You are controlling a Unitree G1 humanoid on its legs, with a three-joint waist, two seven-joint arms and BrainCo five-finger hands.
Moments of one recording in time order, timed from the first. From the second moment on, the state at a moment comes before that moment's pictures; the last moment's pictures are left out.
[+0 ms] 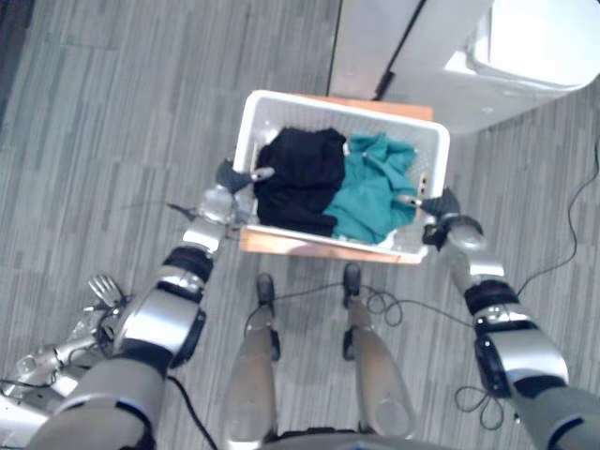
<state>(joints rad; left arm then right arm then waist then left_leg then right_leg) -0.97 0.37 -0.31 1.02 -0.16 0.02 0.18 -0.75 -0.37 0.04 0.84 0.34 0.05 -0.02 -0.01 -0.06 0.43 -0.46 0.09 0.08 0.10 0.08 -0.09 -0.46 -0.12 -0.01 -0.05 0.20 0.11</state>
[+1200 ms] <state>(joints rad) -0.74 0.28 -0.22 0.90 0.06 0.13 0.15 -0.47 -0.28 -0.08 0.80 0.31 0.09 -0.03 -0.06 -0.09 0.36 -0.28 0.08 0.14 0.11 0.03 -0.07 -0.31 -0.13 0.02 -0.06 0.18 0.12</state>
